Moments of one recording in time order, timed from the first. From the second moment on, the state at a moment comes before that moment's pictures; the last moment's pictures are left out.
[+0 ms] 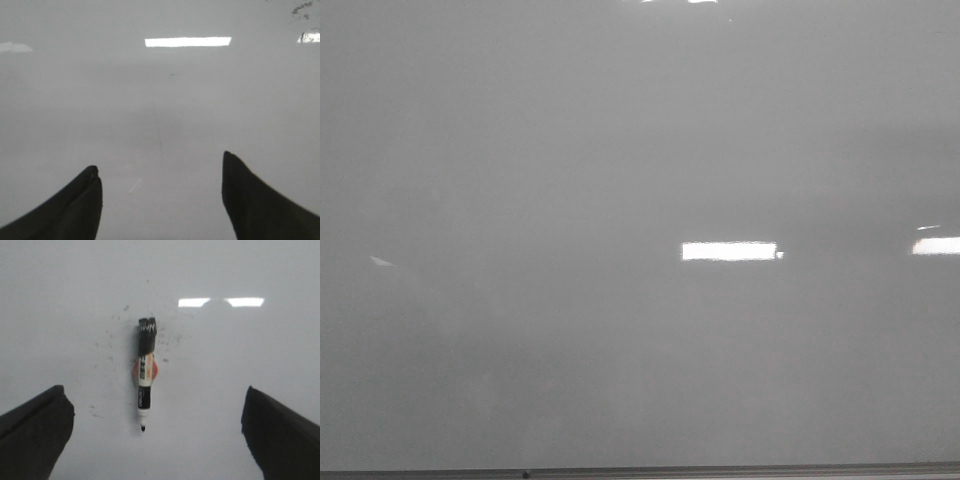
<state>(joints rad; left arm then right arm) 0.02 0.55 -0.35 -0.08 0.25 0.07 -0.01 0.38 -0.36 0.03 0.41 0.05</state>
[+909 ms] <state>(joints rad) 0.02 1.43 -0.59 0.00 0.04 0.07 -0.01 0.38 -0.36 0.03 0.41 0.05</state>
